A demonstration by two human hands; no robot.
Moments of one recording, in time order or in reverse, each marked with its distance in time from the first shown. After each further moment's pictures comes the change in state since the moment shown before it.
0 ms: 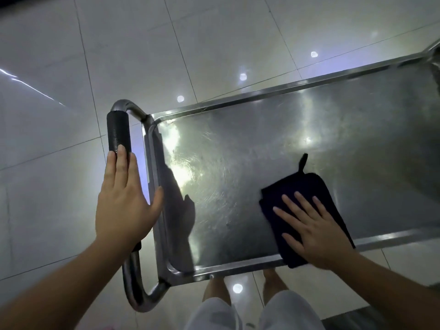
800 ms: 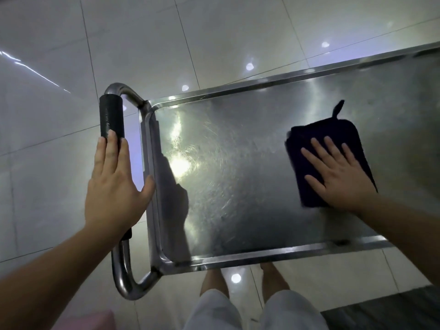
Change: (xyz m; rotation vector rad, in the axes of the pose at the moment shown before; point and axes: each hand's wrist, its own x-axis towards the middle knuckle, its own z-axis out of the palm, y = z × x) left_hand -0.001 0.005 -0.002 -0.053 -0.019 -0.071; right_hand 0.059 0.093 -0.046 -0.013 0.003 0.152
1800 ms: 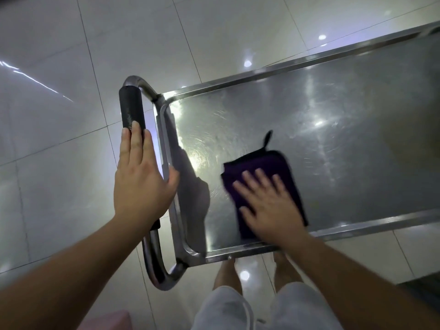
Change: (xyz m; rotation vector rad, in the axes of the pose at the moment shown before) left_hand -0.003 -0.003 -0.002 -0.064 0.007 0.036; right_hand -0.018 -0.228 0.047 0.190 0.171 -0.100
